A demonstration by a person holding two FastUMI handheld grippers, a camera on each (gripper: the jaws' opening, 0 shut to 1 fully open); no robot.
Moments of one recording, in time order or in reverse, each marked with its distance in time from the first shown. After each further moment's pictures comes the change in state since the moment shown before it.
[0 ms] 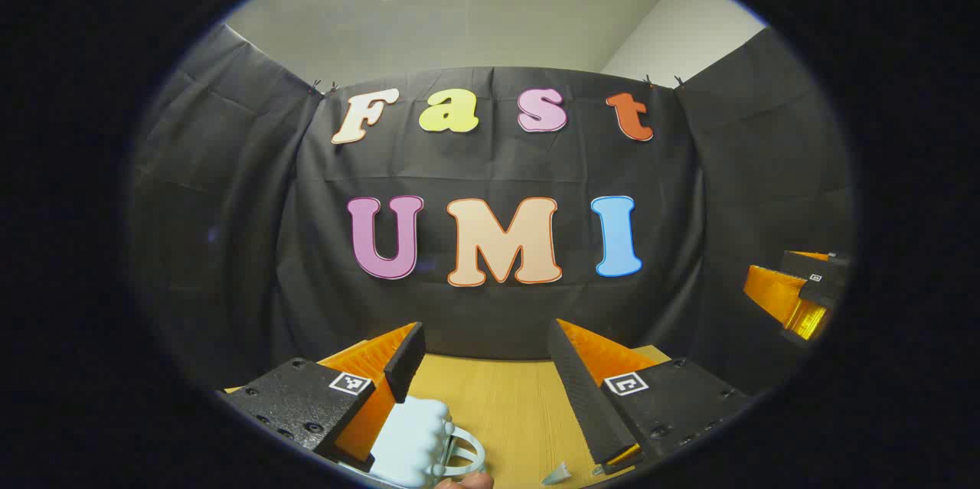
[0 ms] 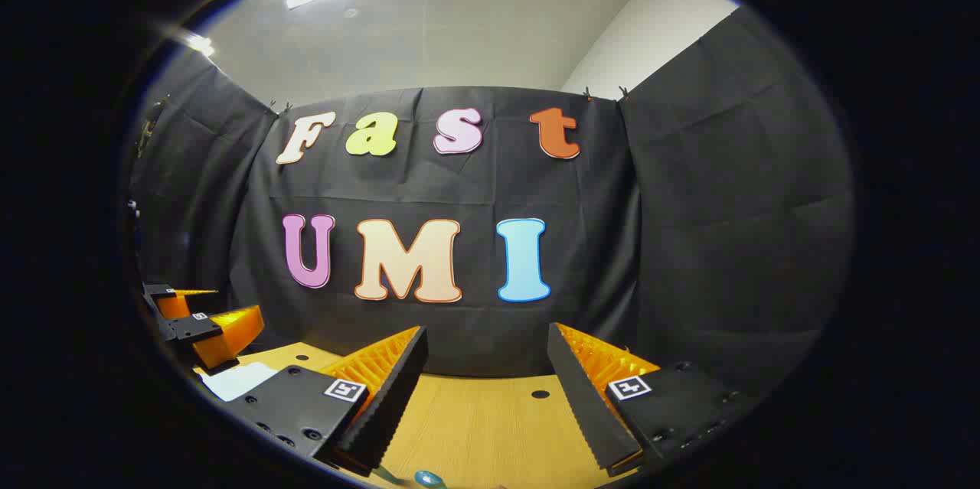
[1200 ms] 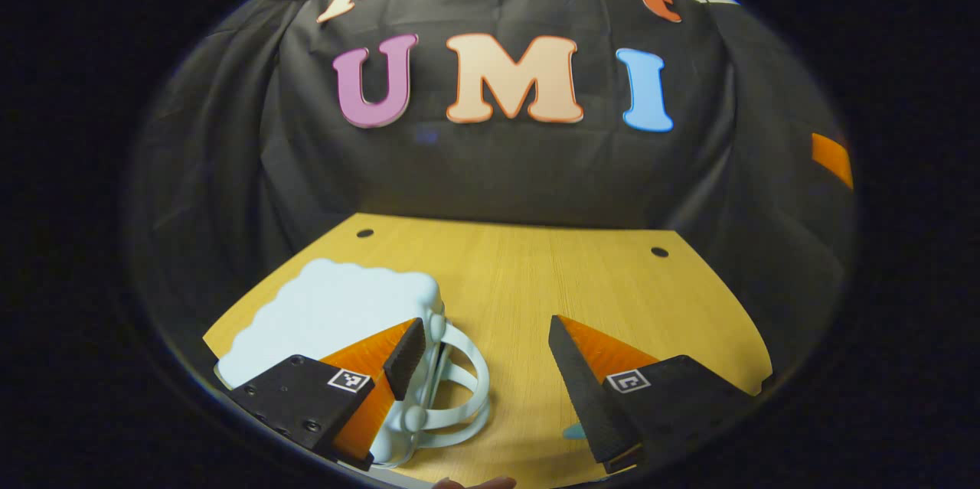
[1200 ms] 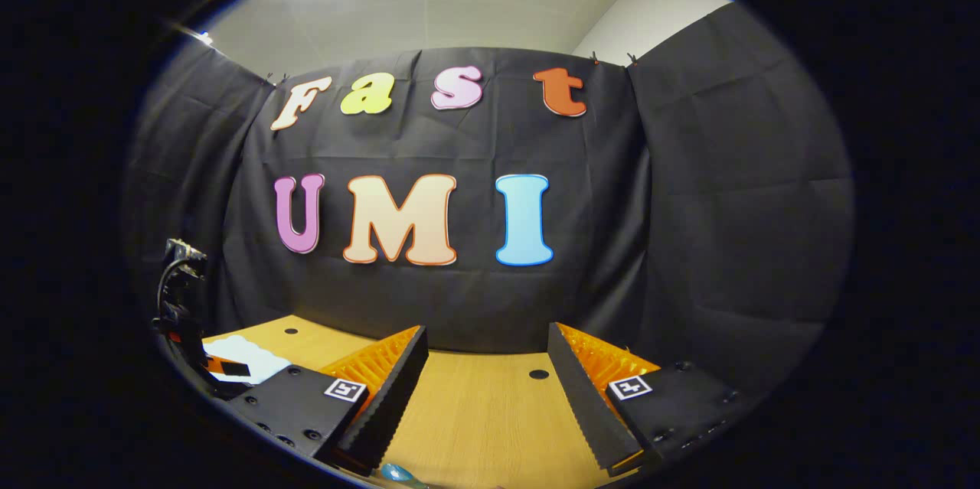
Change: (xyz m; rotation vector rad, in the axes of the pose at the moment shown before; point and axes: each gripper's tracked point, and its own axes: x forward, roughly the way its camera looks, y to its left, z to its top) left arm 0.018 0.001 -0.235 -0.048 0.609 -0.016; right arm 0.052 -0.018 -0.079 -0.032 0.133 0.003
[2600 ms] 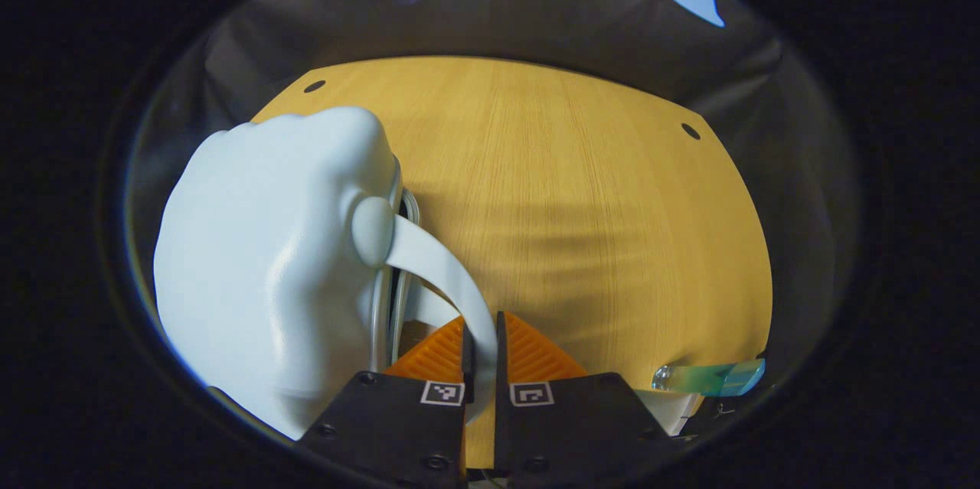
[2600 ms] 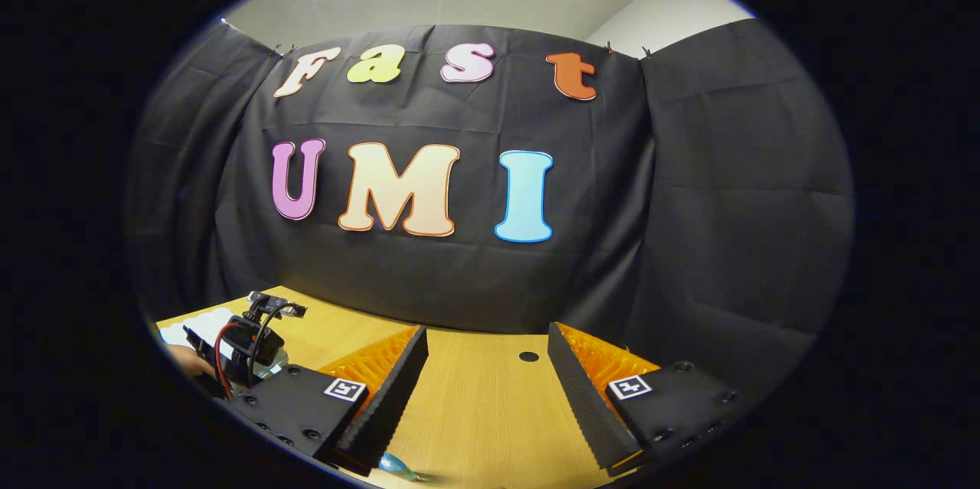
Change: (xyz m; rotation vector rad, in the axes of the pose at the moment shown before) left arm 0.063 0.012 -0.102 -0.037 0.612 -0.073; right arm 0.003 0.012 -0.031 -0.059 0.071 -0.004
